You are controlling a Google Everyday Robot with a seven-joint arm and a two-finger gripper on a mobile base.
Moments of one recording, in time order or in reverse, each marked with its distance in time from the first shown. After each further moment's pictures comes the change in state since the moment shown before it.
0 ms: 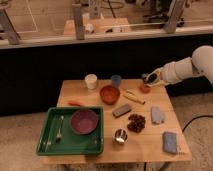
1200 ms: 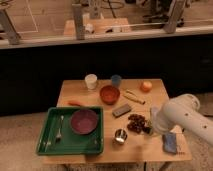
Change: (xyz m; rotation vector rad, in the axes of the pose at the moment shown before) arm 0.027 0.223 0.039 -0.278 0.419 -0.072
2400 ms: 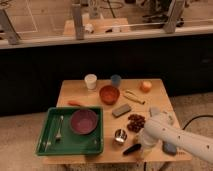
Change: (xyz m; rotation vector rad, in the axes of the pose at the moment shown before) arm -0.019 0.068 0.142 -0.177 0.015 -0.085
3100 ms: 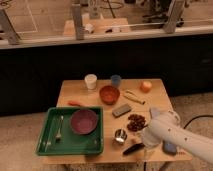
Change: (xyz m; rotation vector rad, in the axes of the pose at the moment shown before) arm -0.003 -0.001 -0.022 0.047 -0.016 -0.044
